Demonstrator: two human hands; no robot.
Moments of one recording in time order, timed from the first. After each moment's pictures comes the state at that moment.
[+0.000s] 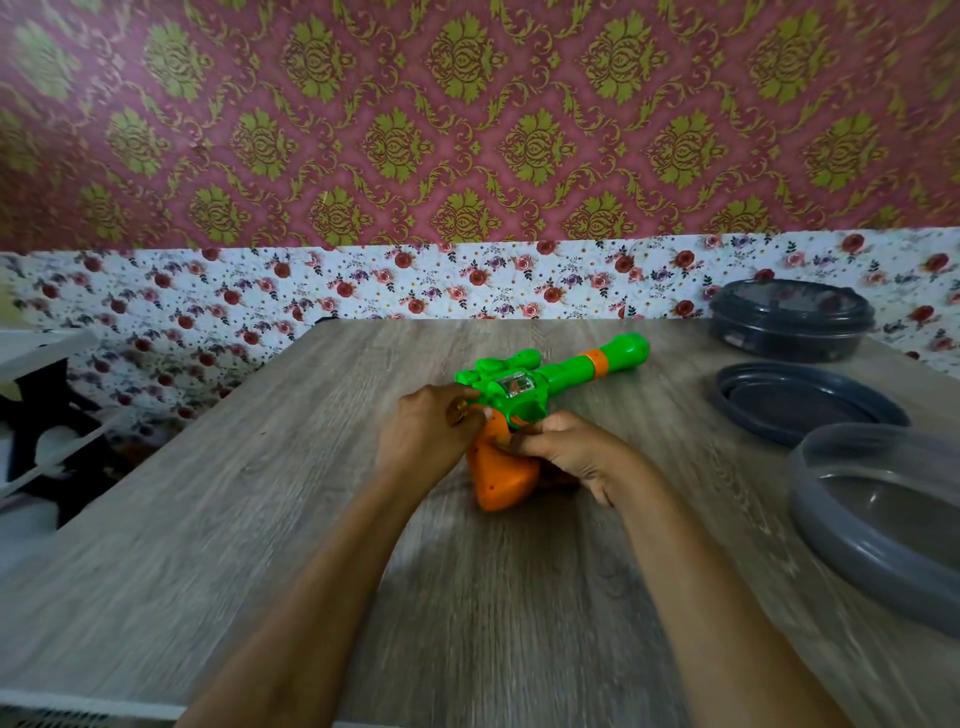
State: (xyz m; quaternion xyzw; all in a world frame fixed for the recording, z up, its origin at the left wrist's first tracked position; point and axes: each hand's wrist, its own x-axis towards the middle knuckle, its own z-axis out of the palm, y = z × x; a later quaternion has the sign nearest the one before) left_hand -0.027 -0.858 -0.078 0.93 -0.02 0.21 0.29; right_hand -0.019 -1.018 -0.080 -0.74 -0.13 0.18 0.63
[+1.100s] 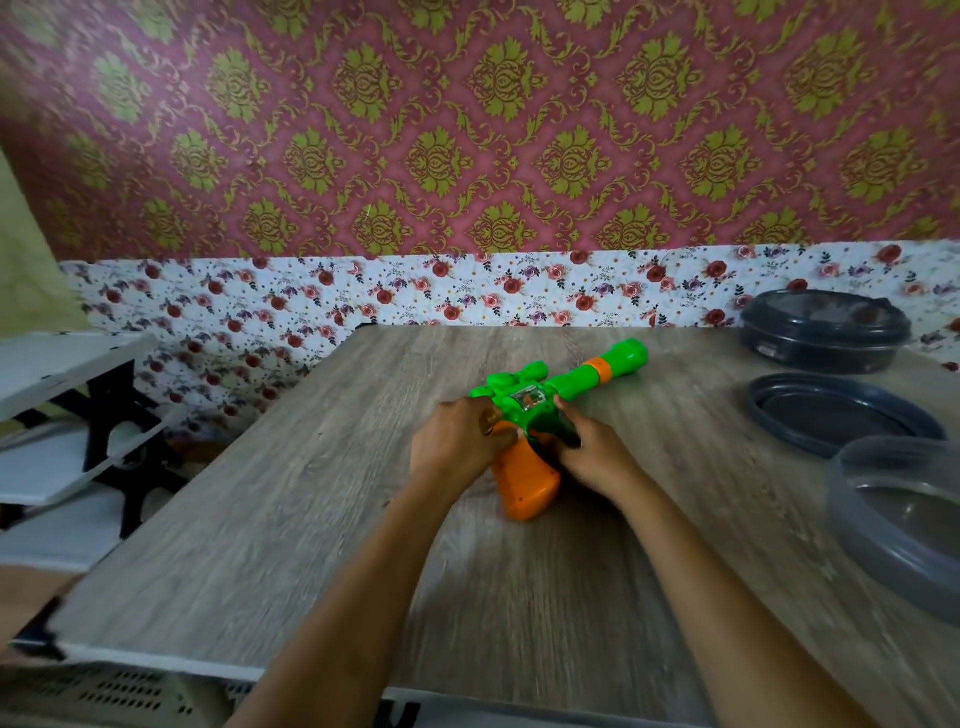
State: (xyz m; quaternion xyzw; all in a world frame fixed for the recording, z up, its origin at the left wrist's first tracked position) left_hand -0.040 -0.841 -0.071 0.95 0.02 0.16 0.26; right_hand -0.010 -1.003 -0.091 -0.91 -0.12 -0.02 0.39
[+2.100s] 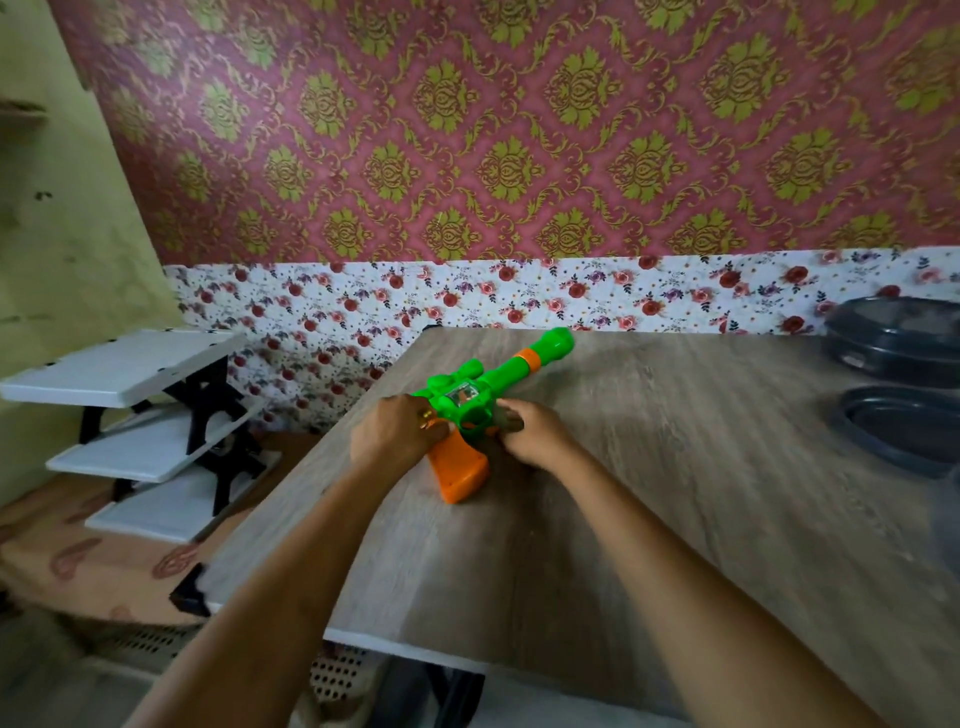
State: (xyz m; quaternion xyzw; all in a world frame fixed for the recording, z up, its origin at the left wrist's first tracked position) left_hand -0.064 -0.709 -0.057 0.97 0.13 0.13 0.15; right_hand -0.002 -0.876 -0.082 -0.90 -0.19 0.02 0.40
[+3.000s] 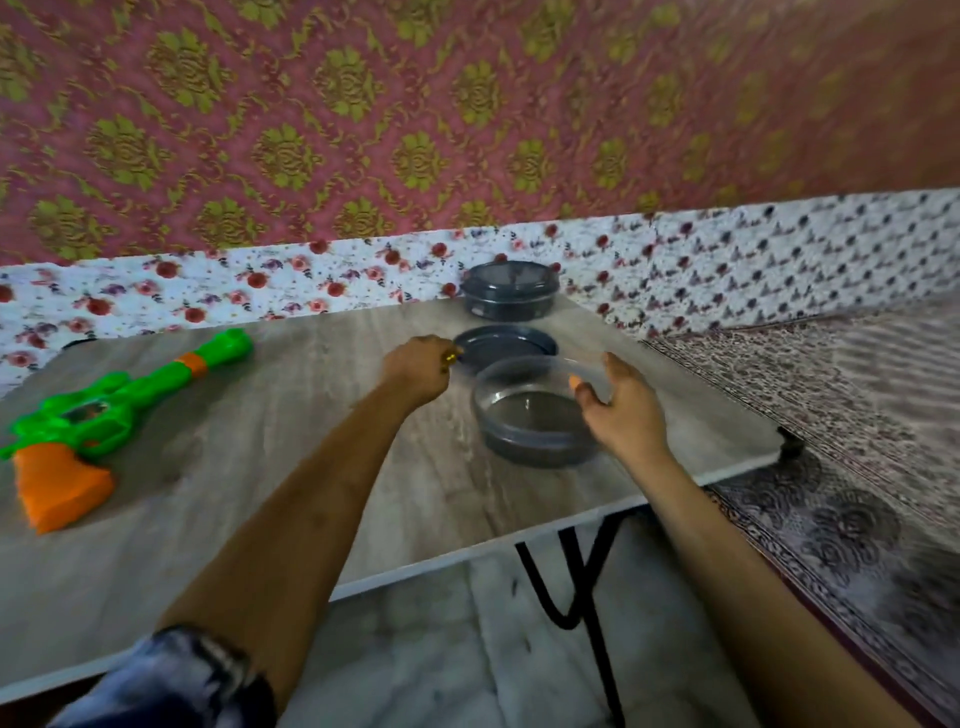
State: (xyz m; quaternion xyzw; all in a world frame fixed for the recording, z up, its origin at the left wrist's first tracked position) left_hand -0.017 -1.078 -0.048 0.95 -0.23 0.13 0.14; right_hand -0.166 -1.269 -0.056 -0.90 0.16 -0.25 0.31
